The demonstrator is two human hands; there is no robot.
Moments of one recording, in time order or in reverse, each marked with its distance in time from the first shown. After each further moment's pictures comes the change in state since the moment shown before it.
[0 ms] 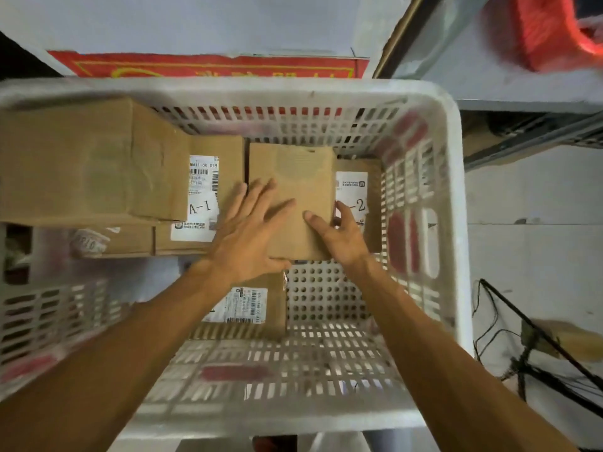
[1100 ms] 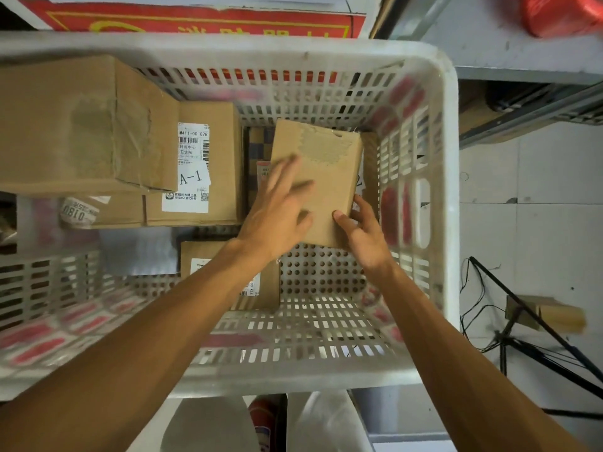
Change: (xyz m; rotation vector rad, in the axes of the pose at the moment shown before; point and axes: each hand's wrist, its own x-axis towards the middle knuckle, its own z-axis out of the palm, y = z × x) left_hand 0.011 0.054 -0.004 -0.426 0.150 -0.067; right_hand -0.031 0.037 -0.039 0.074 0.036 0.008
